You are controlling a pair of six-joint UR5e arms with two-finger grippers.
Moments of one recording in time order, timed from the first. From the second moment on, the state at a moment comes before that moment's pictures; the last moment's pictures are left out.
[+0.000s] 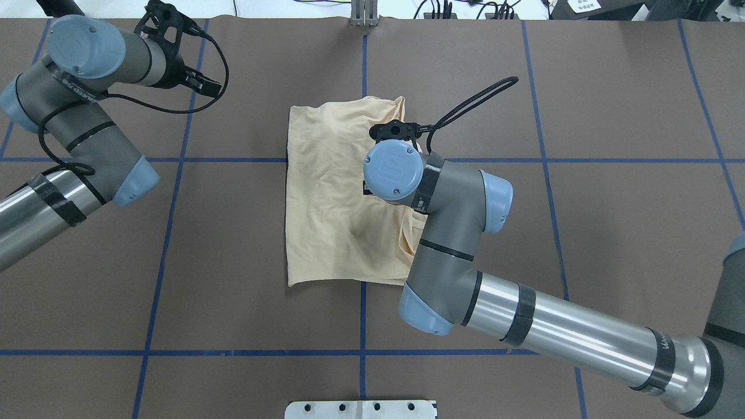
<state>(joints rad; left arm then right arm) -0.91 -2.13 -1.32 -2.26 -1.75 -0.47 0.49 -0.81 1.46 -1.49 1.57 1.22</state>
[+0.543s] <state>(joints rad) -0.91 -2.13 -1.32 -2.26 -1.75 -0.47 0.49 -0.88 1.51 -1.44 1.59 1.21</state>
